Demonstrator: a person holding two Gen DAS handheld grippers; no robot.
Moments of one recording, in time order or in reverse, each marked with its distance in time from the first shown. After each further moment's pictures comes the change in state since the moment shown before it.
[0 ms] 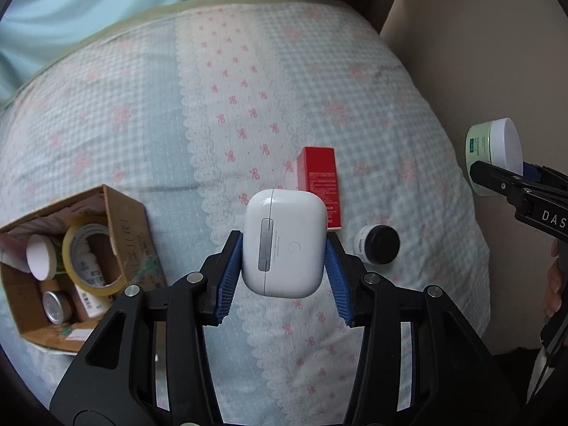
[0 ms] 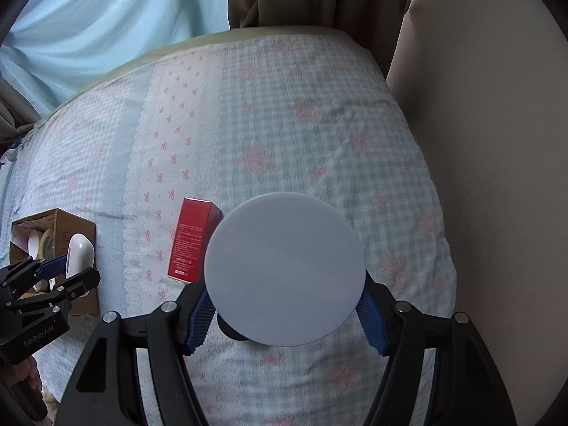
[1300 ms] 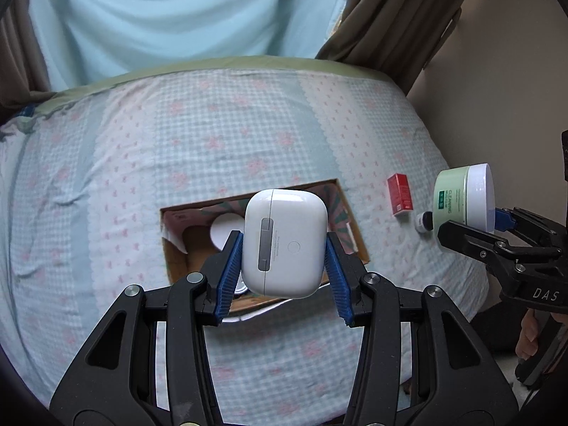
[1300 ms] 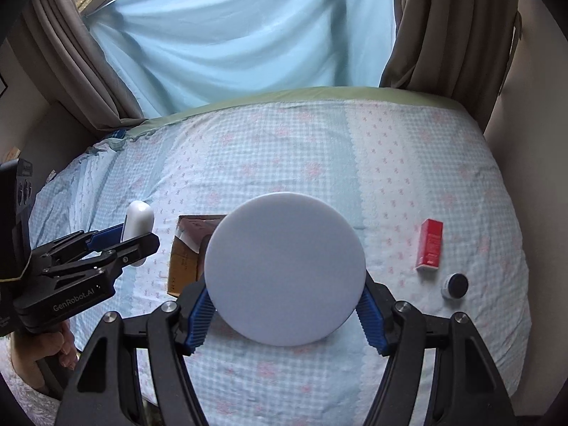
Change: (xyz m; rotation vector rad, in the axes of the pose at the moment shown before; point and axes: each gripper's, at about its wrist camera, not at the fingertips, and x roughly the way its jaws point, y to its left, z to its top) left arm -0.221 0.302 -0.078 -0.054 -0.147 -0.026; right arm -0.144 0.347 -0.034 -0.071 -0.080 0.252
